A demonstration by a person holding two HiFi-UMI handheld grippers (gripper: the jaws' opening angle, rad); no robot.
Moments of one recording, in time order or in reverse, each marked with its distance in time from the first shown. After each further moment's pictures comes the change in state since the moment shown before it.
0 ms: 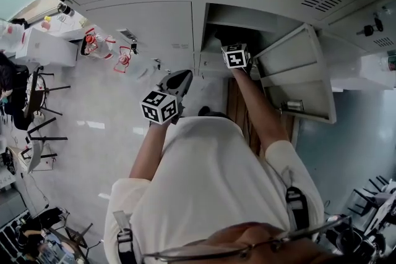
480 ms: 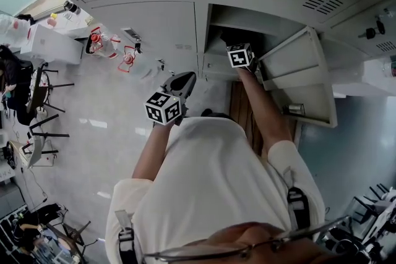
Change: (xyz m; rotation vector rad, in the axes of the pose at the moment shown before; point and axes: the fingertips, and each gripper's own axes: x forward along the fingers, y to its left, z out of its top) left arm 0.002 -0.004 -0.005 -0.007 -0.011 0.020; right arm 0.012 -0.014 -0.005 -0.079 0.035 -0.026
